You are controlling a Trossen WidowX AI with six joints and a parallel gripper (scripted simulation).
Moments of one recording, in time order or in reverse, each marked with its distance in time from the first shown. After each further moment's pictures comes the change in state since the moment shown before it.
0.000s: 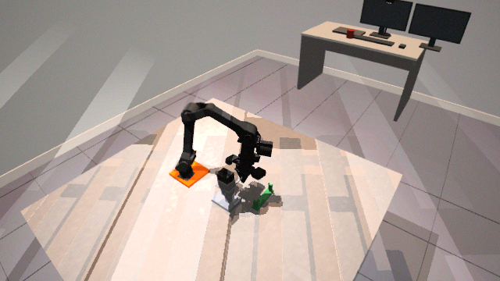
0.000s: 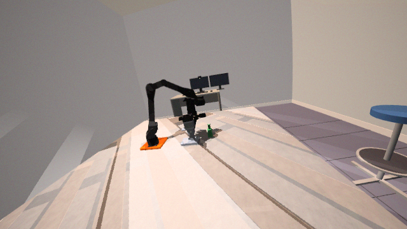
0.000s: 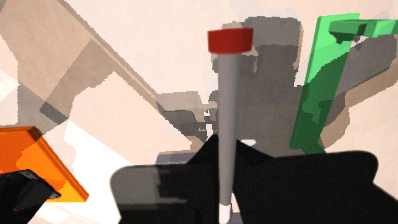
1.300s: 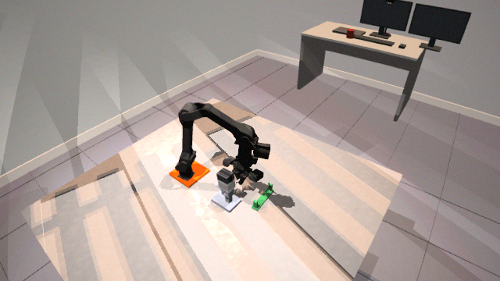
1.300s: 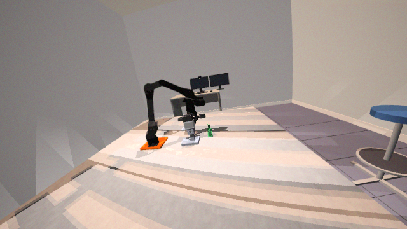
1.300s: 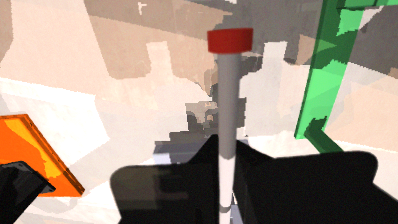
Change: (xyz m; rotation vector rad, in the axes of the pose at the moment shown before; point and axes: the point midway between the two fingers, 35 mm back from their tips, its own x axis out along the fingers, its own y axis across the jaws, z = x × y) arm 0.004 0.001 -0.016 -0.001 -0.002 0.002
